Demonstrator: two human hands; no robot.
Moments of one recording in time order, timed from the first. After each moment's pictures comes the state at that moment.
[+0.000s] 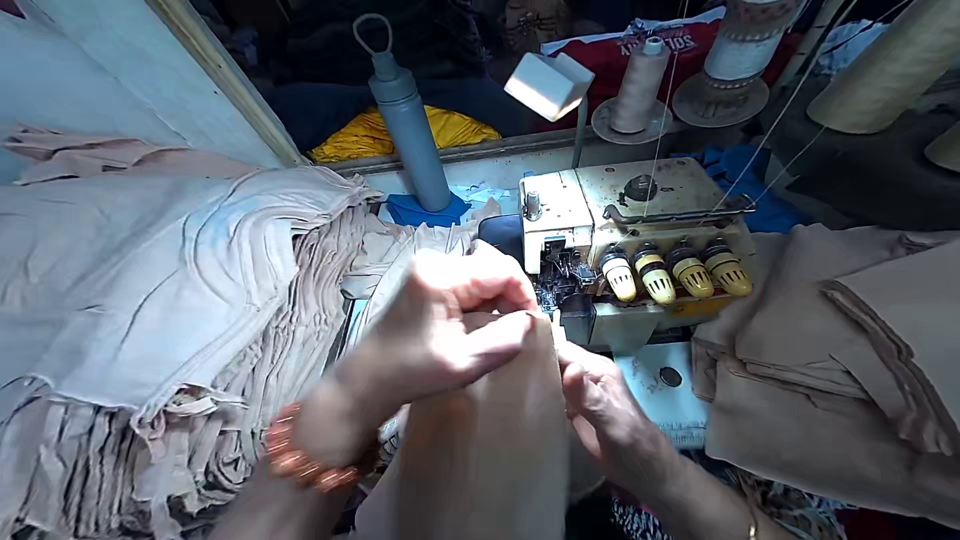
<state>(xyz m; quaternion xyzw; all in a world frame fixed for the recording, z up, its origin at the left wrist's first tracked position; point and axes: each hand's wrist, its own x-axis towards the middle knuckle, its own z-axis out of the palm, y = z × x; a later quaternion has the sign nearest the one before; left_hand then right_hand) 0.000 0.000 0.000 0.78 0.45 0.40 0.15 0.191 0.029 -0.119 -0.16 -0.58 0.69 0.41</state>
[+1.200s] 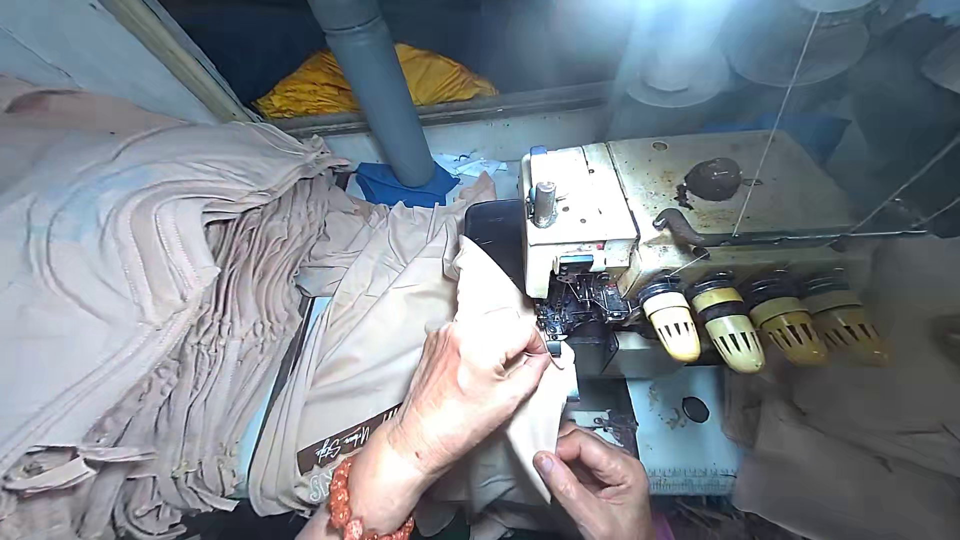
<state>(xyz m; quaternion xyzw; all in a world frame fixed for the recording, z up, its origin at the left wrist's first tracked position) 0.007 0.043 -0.113 0.72 0.60 0.34 0.07 0.190 0.010 -0.201 -0.27 -0.60 0.55 0.52</state>
